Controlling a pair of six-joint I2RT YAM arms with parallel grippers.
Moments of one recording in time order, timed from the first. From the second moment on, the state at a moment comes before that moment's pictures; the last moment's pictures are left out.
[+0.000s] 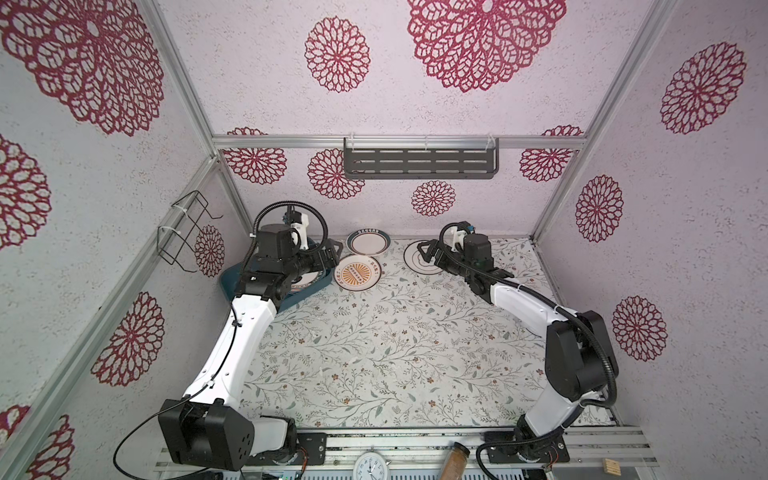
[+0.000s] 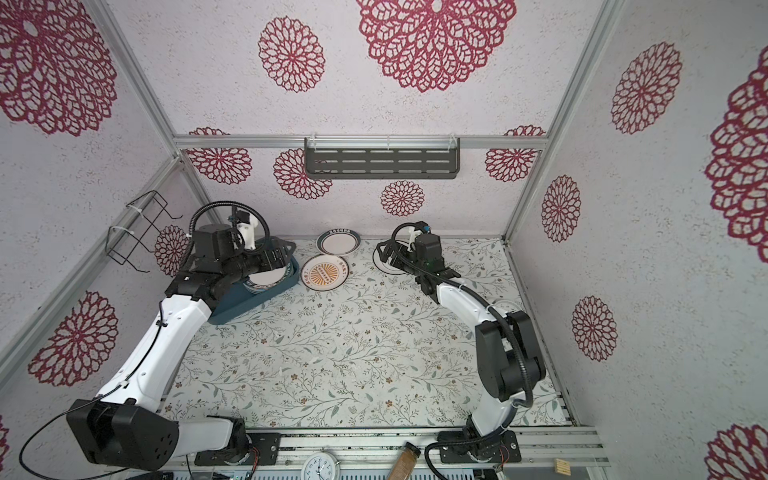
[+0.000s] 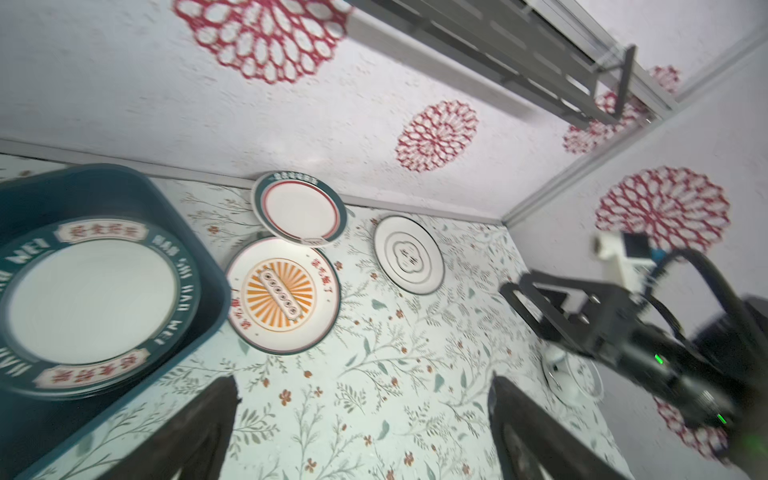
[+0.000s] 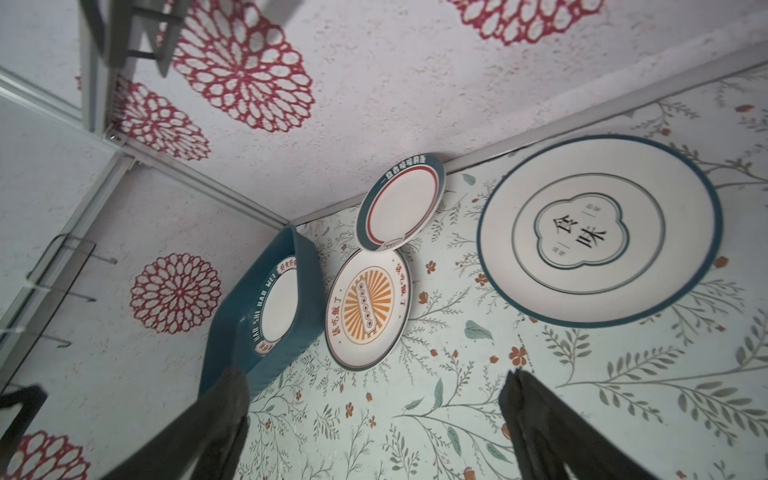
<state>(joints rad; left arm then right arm) -0.15 1.33 1.30 -0.44 0.32 -0.33 0.35 1.74 1.27 0.09 -0.25 0.74</state>
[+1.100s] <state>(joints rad) -0.39 1.51 1.20 -0.36 0.59 -0.35 0.23 2.26 1.50 0.15 -0.18 1.04</state>
